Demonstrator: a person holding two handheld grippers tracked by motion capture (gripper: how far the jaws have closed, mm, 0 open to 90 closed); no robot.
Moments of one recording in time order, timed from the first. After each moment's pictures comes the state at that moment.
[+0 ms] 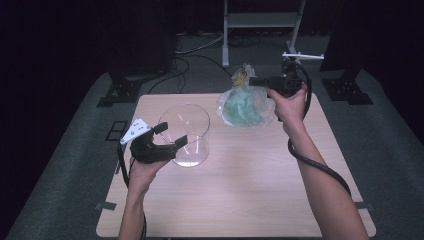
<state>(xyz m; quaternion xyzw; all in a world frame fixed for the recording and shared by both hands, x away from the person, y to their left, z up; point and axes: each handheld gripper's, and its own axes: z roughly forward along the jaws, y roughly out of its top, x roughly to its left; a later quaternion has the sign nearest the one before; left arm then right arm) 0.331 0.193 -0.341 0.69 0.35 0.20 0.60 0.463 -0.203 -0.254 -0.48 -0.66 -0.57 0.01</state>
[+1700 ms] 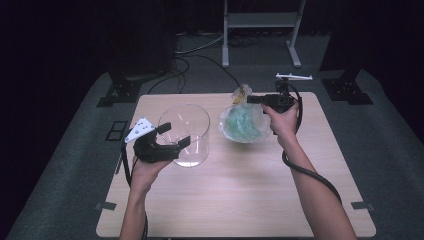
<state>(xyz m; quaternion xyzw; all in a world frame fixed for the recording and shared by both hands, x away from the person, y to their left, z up) 0.334 0.187 -0.342 0.70 0.35 0.19 0.59 0.478 -0.204 -0.325 -0.52 -0.66 -0.55 0.04</state>
